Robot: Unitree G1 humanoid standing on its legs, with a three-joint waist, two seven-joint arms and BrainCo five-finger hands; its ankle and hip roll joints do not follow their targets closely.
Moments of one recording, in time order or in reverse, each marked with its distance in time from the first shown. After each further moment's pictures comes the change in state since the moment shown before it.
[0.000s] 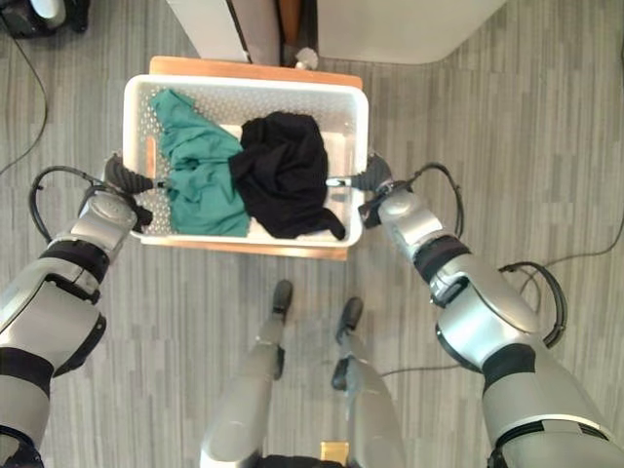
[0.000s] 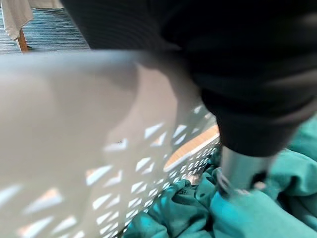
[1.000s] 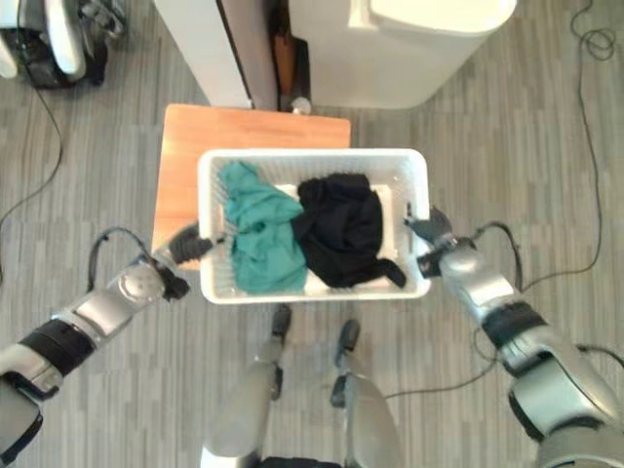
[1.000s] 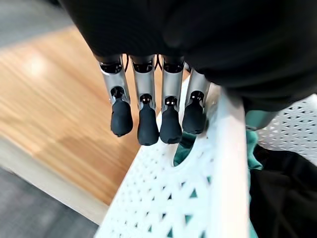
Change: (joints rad) left arm 0.619 0.240 -0.028 -1.029 0.002 -0.018 -0.135; right arm 0.679 -0.390 -0.354 -0.597 -0.057 0.051 0.018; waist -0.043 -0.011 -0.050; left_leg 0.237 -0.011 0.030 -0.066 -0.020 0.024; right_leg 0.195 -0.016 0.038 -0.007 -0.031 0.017
